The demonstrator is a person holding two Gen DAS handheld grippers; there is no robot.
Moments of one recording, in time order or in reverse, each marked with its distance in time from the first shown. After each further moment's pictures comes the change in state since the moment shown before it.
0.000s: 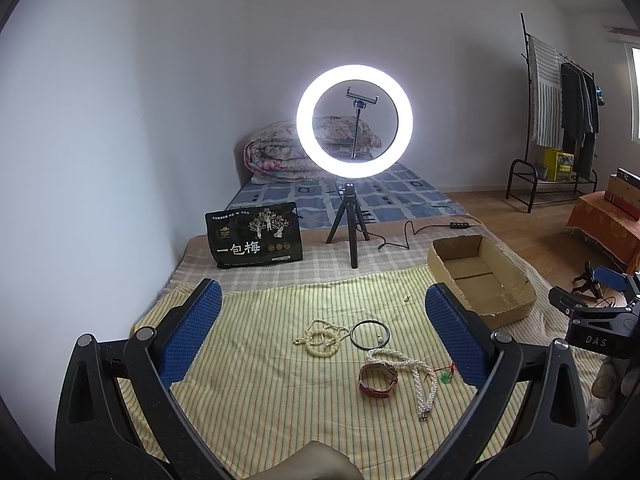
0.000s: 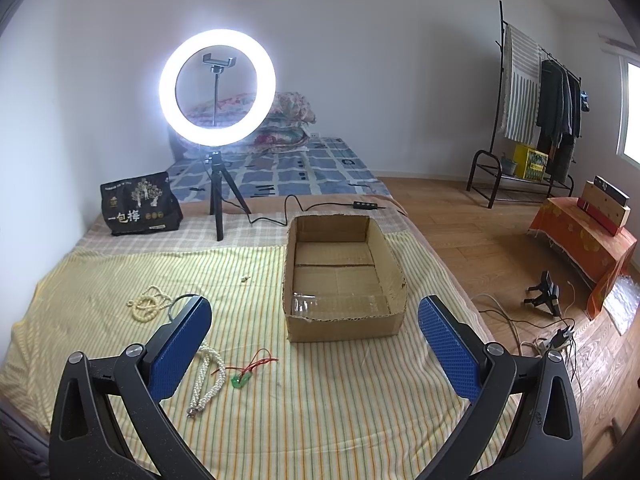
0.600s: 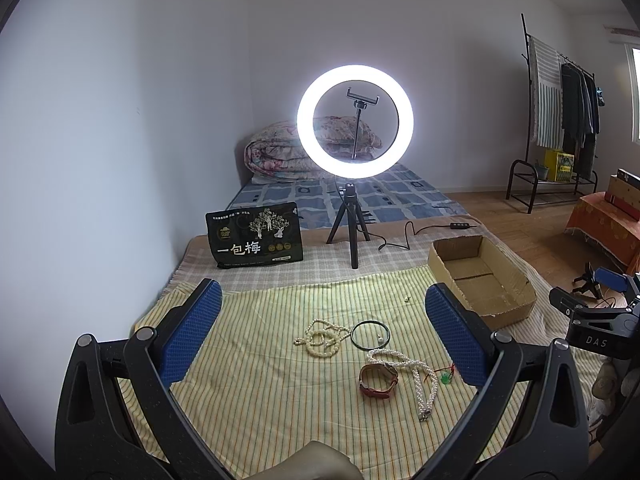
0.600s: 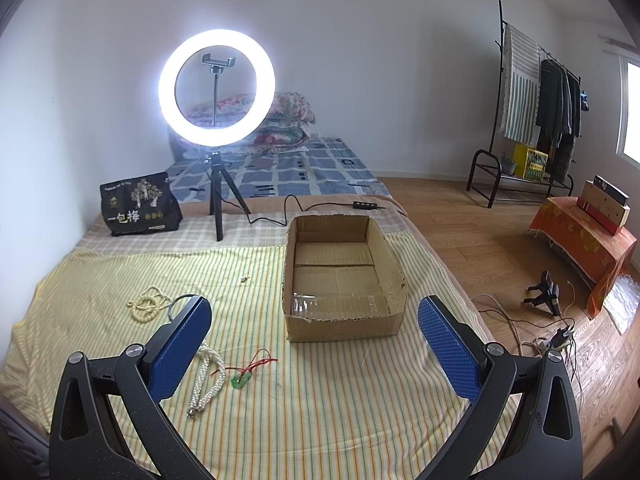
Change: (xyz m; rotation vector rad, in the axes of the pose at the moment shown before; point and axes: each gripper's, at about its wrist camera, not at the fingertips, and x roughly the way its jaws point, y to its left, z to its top) left arm 0.001 0.001 0.000 0.001 -0.001 0.001; right arm 0.000 -0.001 0.001 -0.001 0.001 -0.001
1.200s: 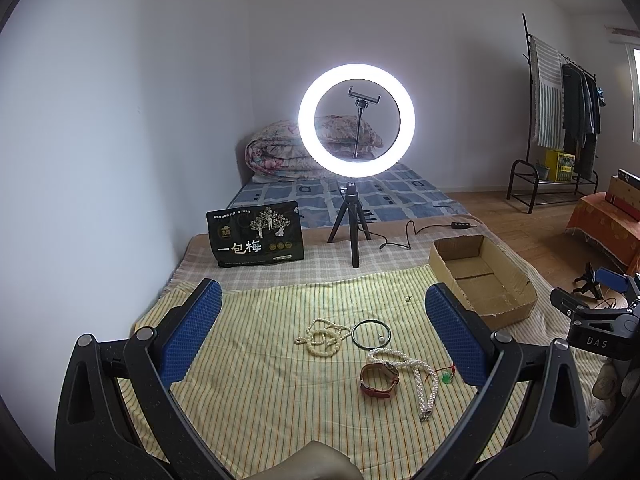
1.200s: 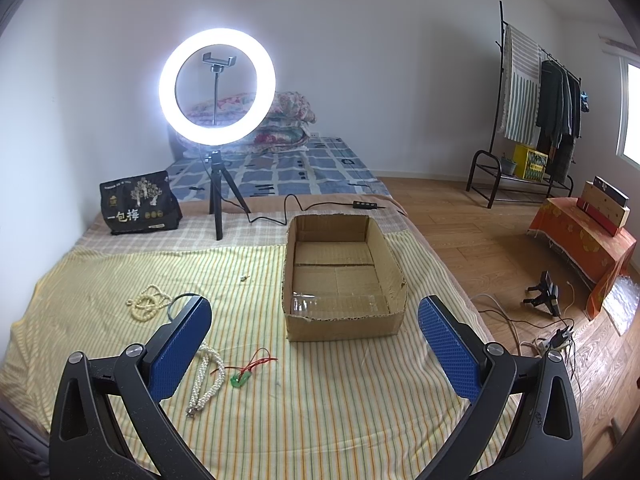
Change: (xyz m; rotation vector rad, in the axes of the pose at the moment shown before) left arm 0.000 0.001 -0.001 -0.001 0.001 0.001; right arm 0.000 0.001 0.000 0.000 0.000 -0.001
